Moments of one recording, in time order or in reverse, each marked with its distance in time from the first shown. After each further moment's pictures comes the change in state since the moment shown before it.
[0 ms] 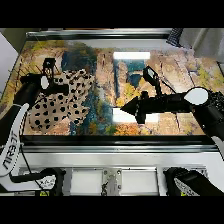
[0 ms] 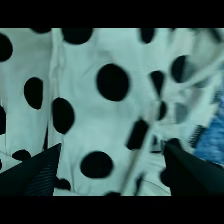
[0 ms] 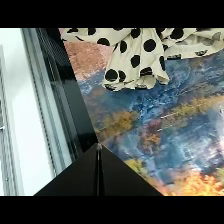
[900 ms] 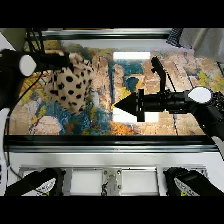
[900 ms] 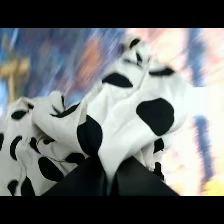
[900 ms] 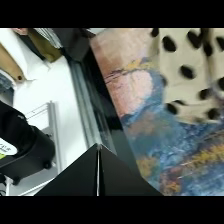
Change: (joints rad) left arm -0.229 0.262 0.317 0.014 -0.078 -0.105; right arm -0.006 0.001 0.000 0.285 0.048 -0.003
